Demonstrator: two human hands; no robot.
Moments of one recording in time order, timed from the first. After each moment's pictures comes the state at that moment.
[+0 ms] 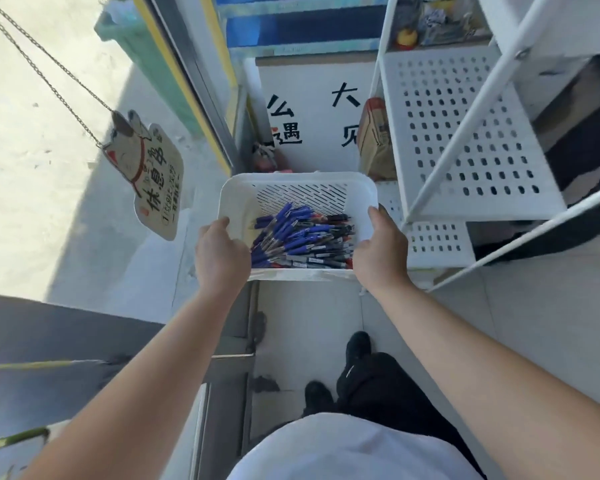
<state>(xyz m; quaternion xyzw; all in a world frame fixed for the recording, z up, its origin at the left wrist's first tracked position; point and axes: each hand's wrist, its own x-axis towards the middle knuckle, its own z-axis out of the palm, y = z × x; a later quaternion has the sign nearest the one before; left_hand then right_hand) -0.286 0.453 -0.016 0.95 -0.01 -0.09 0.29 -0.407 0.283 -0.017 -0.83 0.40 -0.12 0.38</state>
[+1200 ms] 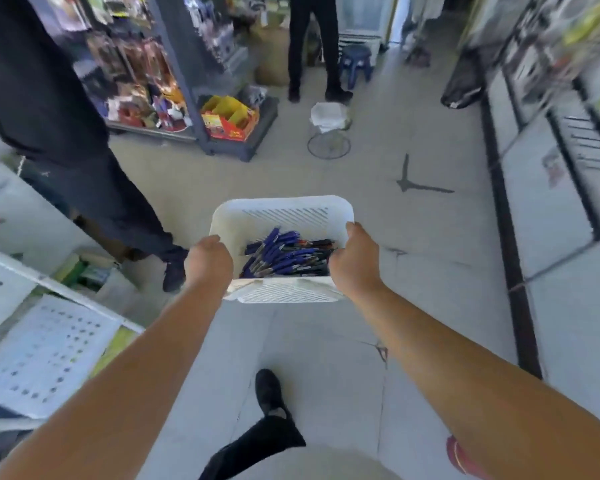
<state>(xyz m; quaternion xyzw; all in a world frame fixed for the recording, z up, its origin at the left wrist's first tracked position) -0.954 0.117 0.026 0.75 -0.46 -0.37 0.29 -1.157 0.181 0.012 -0.45 0.79 -0.37 0.23</state>
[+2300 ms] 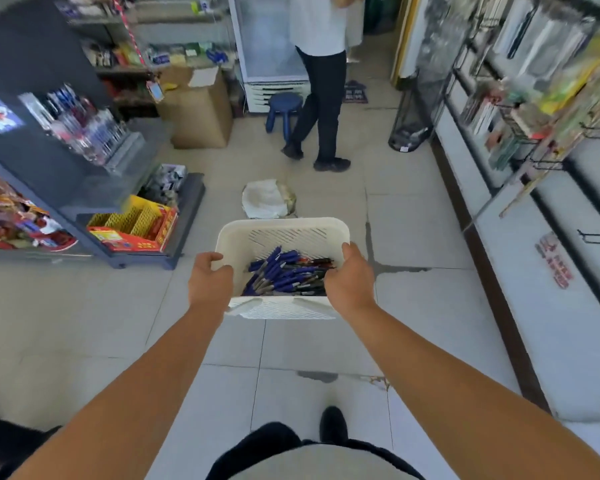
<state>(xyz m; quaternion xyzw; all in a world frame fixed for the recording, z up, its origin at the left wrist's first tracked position) -1.379 -0.545 -0.011 0.67 -0.53 -0.44 0.28 -1.561 -0.436 -0.006 -0.34 0.83 -0.39 0.21</state>
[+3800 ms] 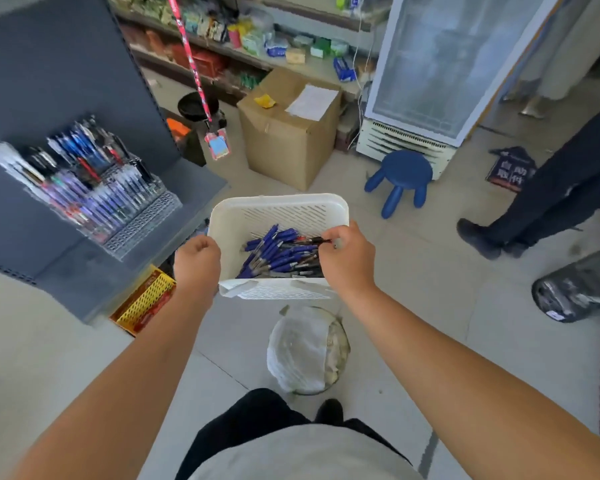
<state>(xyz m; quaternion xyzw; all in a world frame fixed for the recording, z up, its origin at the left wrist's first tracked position) -1.616 -1.392 -0.015 0.80 -0.29 -0.35 0.38 -1.830 -1.382 -0.003 -0.52 0.70 -0.37 0.31</state>
